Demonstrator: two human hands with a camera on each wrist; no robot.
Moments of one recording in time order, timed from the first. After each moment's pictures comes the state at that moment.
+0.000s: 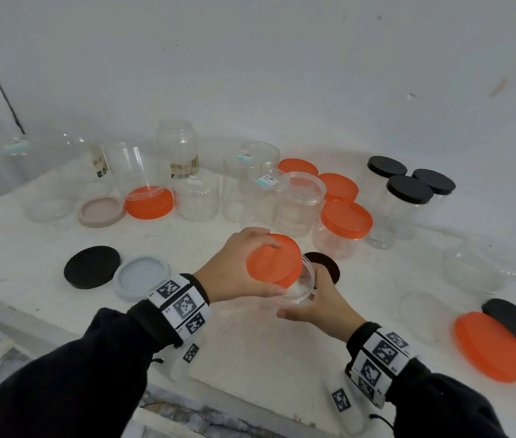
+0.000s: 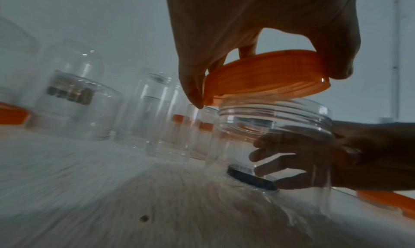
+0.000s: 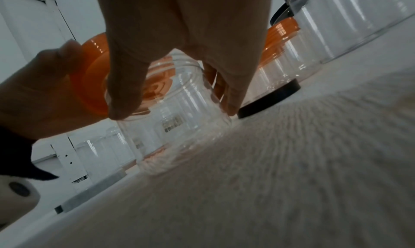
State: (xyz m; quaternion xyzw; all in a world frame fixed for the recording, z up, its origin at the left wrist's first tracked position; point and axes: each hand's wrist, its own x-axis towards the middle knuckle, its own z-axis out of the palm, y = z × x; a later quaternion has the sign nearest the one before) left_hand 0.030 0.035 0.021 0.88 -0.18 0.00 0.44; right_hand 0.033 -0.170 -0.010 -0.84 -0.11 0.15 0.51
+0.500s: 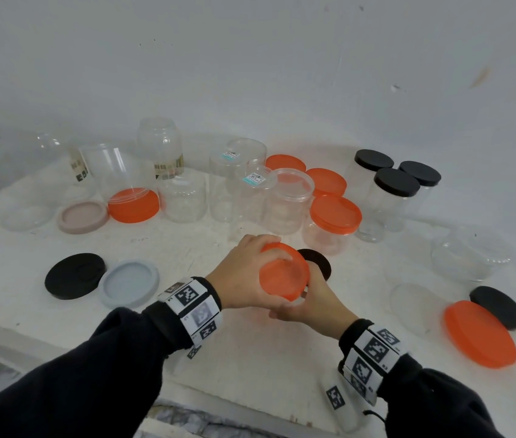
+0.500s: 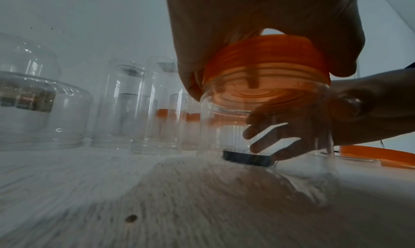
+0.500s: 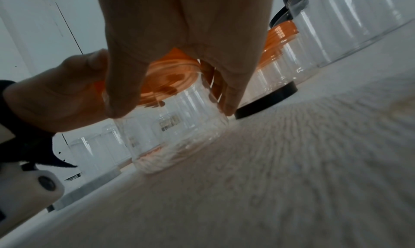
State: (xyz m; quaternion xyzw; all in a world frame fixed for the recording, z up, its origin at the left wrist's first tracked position) left_hand 0.041 0.009 0.013 0.92 -0.24 0.00 0.32; right_hand 0.029 -0.167 -0.003 -0.85 -0.10 0.13 0.50
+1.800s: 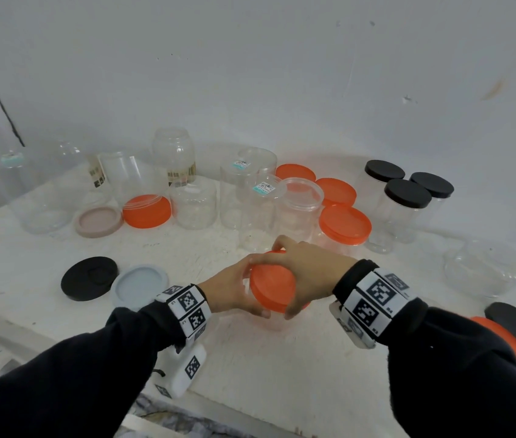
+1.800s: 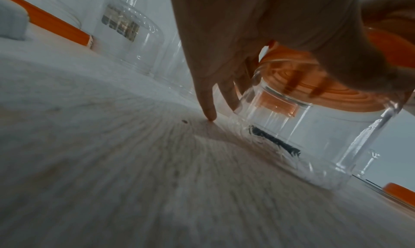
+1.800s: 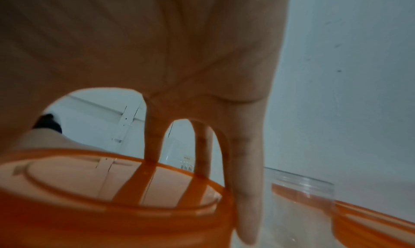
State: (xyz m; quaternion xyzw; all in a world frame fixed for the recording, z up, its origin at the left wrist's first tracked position) left_hand 0.044 0.037 -0.010 0.82 -0.13 -0.16 0.53; right_hand 0.065 -0.133 0.085 -0.92 -0.34 0.20 0.00
